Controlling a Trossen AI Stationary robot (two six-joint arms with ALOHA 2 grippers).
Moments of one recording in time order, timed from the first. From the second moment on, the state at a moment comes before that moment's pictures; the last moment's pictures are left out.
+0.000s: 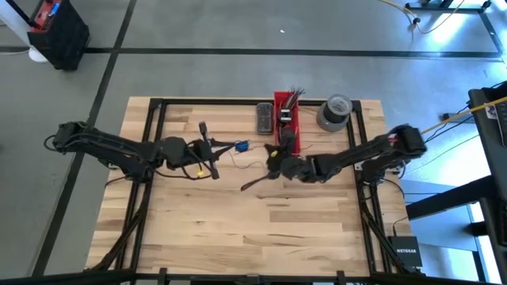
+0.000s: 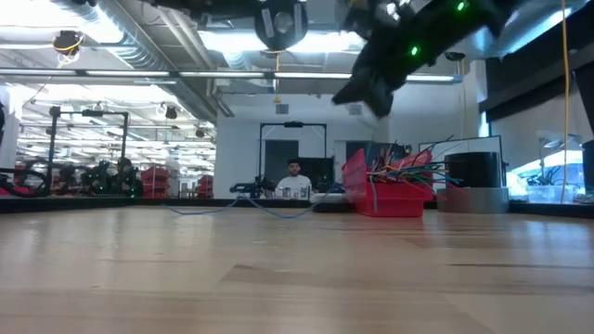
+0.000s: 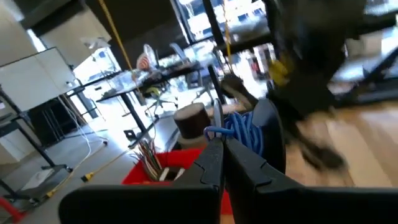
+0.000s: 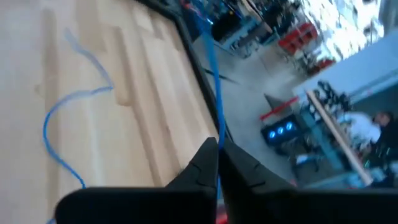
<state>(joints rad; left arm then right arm) -0.12 1.09 0.67 0.41 -0.48 0.34 0.16 1.58 0.86 0.24 0.86 -0.39</state>
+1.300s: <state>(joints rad) -0.05 1.42 0.78 0.56 -0.52 0.24 0.12 1.60 0.86 0.59 0.41 0.01</state>
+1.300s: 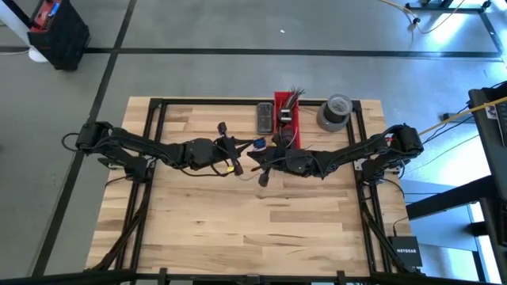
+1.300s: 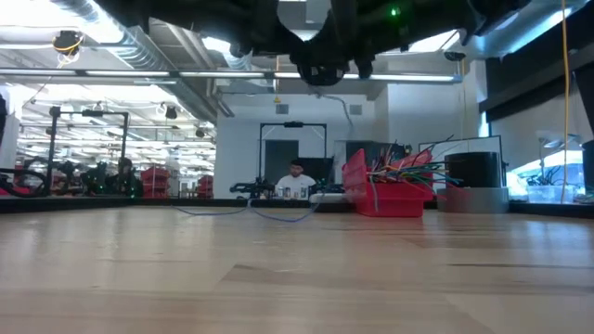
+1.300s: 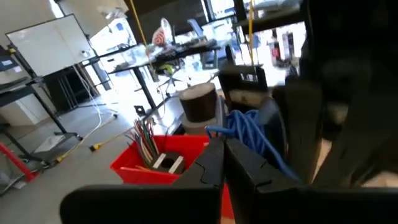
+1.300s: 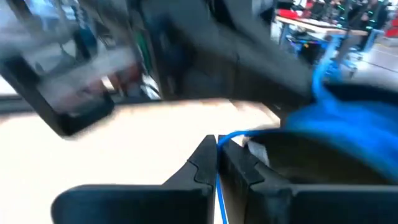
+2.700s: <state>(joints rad) -0.08 1.39 0.78 0.59 -0.52 0.24 0.27 1.47 0.73 0.24 0.48 0.26</state>
